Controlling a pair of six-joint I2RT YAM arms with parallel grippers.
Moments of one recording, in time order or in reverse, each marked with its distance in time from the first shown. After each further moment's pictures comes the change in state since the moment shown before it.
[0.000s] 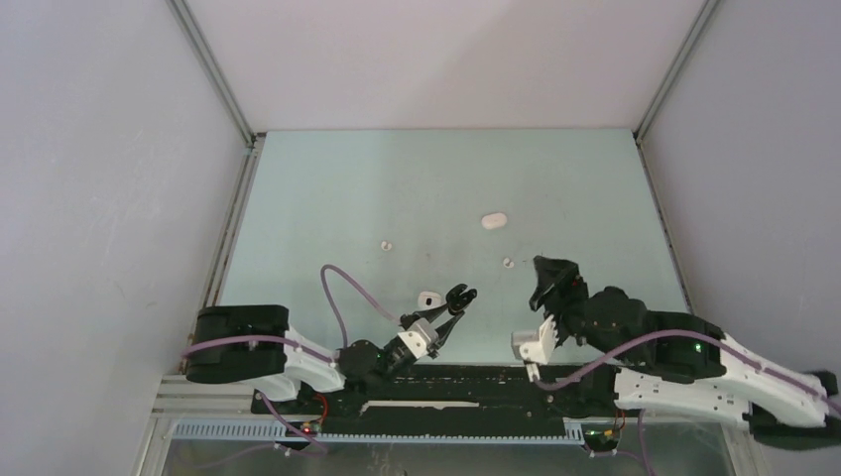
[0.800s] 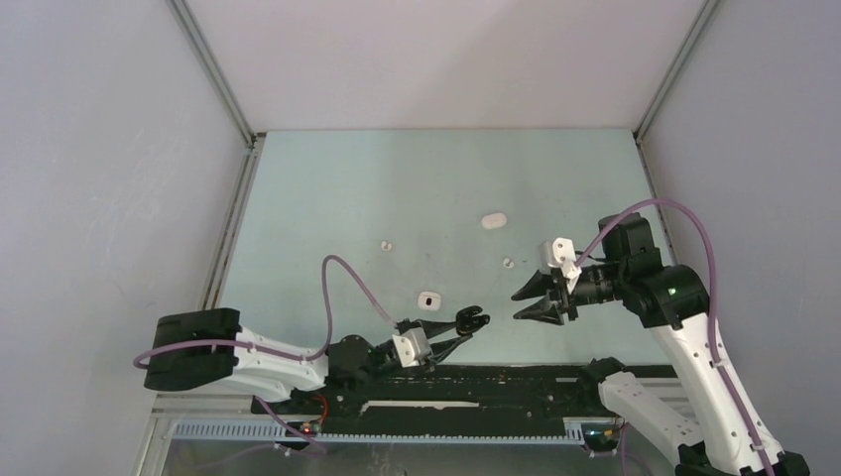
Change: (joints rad) left arm 0.026 -0.249 -0.017 -0.271 0.357 -0.107; right arm -1.029 0.293 0.228 -0.308 -1.609 0.582
